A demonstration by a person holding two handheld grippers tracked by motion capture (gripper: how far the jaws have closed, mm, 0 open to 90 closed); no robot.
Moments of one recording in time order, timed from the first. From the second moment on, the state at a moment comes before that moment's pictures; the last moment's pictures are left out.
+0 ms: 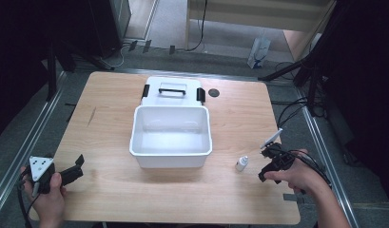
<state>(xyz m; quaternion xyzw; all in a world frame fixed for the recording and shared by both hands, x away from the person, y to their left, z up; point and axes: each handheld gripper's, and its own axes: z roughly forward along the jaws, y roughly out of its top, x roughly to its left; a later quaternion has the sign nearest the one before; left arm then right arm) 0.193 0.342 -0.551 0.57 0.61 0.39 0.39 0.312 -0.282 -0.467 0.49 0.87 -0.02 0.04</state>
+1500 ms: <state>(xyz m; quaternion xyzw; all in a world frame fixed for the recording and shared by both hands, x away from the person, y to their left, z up) 0.194 0.343 -0.551 0.57 0.62 0.38 0.39 0.346 -0.218 -0.448 0.52 0.86 0.03 0.00</state>
